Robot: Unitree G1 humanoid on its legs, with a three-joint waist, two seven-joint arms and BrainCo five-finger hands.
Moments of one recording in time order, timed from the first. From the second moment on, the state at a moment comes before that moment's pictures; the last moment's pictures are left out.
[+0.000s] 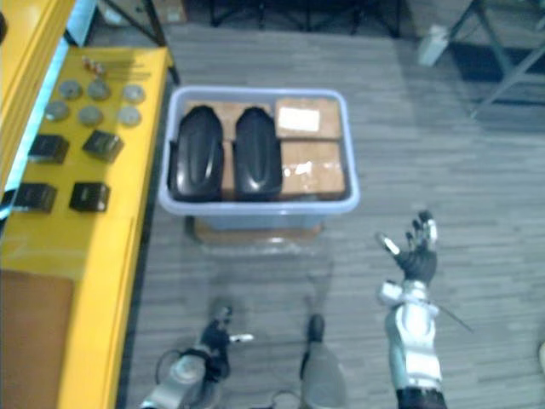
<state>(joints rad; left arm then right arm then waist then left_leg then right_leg) -0.02 0.11 -0.14 0.73 -0.07 -0.07 0.29 -0.21 -0.20 -0.13 0.18 0.31 -0.23 -0.34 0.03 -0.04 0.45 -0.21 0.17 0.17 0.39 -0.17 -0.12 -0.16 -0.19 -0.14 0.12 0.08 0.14</state>
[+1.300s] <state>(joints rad) 0.13 0.03 -0.09 1.05 -0.35 -0.17 -0.02 -1.19 -0.91 0.03 1.15 0.32 0.00 -0.48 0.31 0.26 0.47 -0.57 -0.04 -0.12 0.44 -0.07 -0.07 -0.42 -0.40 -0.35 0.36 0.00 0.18</state>
